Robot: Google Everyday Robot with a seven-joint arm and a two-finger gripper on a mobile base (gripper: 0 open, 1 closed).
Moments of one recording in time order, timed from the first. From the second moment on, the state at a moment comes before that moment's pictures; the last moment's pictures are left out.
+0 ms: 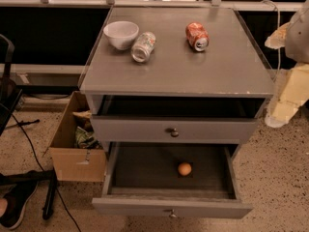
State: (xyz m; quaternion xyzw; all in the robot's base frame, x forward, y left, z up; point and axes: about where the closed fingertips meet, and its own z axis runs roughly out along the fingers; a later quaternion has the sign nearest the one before) arm 0.438 -0.217 0.976 -0.60 0.78 -0.03 0.16
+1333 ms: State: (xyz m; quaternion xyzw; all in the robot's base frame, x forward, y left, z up) arm 0.439 -0.210 0.880 -0.60 0.78 -0.02 0.16
